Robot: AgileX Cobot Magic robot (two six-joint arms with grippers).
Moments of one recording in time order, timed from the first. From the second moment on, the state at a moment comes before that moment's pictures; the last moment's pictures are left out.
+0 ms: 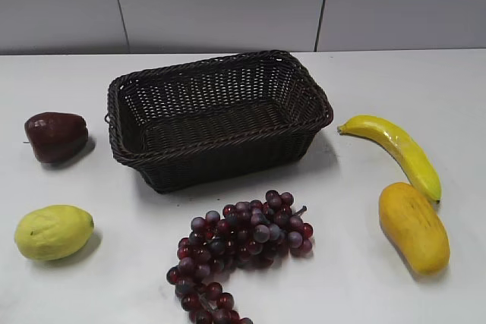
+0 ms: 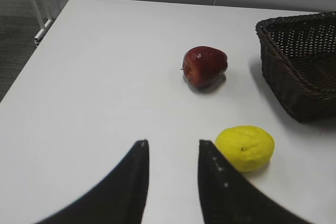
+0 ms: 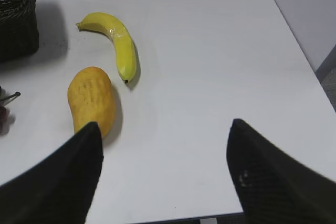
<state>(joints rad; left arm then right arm) 0.03 -0.01 -0.51 -0.04 1.05 0.07 0.04 0.00 -0.49 -0.07 1.05 0.06</state>
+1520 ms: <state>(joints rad) 0.03 -0.01 -0.51 -0.04 1.05 0.07 0.04 0.38 -0.51 -0.08 0.50 0.06</state>
